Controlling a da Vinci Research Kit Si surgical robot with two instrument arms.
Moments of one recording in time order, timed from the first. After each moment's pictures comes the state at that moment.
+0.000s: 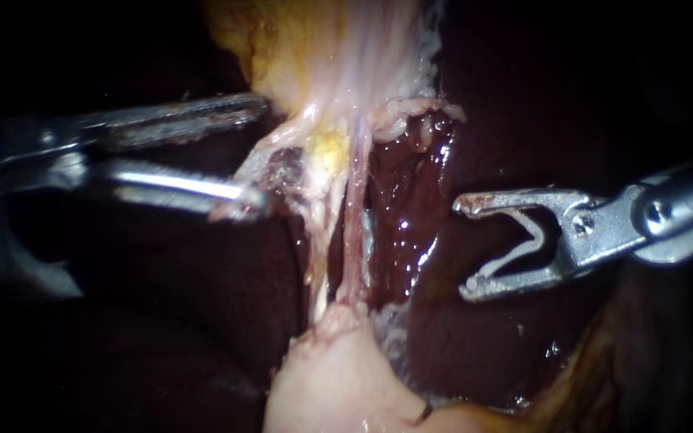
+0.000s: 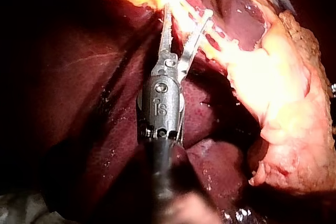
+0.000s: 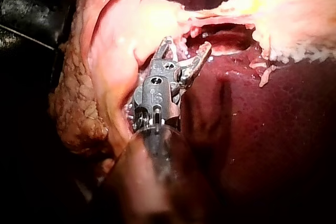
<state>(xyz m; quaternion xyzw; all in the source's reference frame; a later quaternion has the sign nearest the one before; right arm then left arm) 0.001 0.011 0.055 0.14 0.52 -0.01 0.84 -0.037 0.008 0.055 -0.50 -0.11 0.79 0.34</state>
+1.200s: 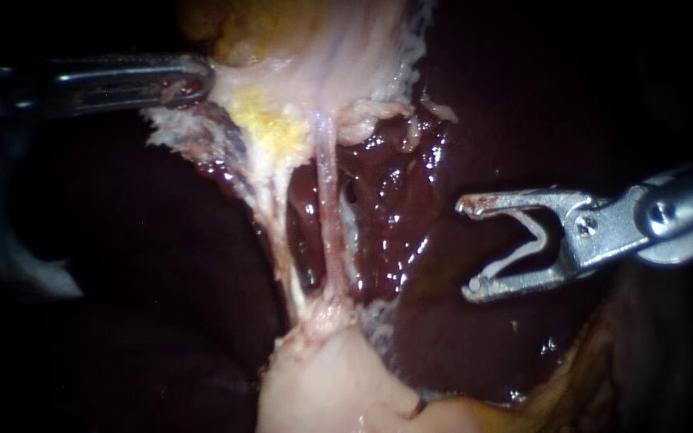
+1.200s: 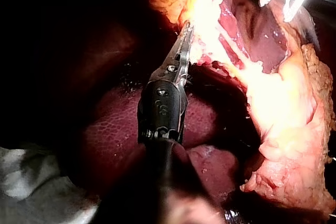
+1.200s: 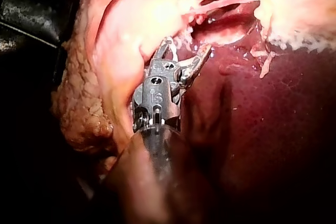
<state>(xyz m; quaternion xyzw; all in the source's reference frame) 0.001 0.011 0.055 0.14 0.52 -0.01 0.84 -0.027 0.014 0.047 -0.45 -0.13 0.78 0.42</state>
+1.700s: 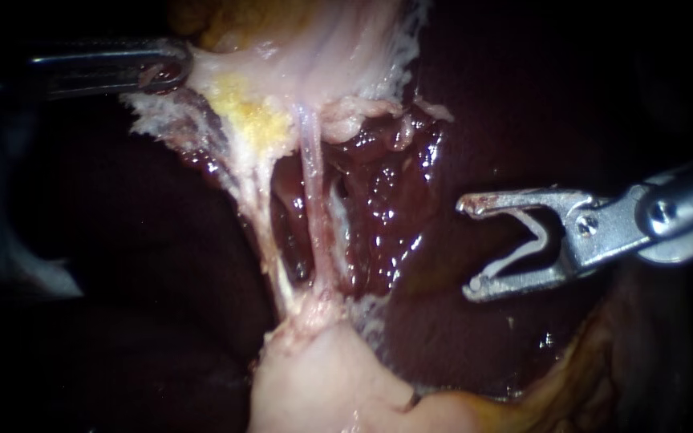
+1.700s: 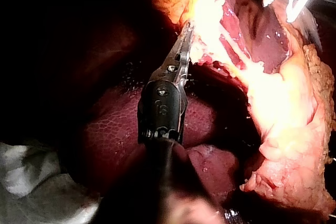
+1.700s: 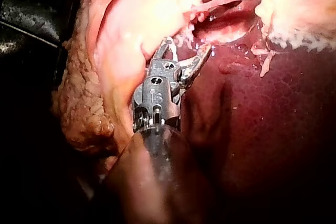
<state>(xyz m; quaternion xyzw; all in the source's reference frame) 0.001 0.011 0.055 0.14 0.52 -0.01 0.84 -0.027 0.013 0.047 -0.45 -0.12 0.78 0.42</state>
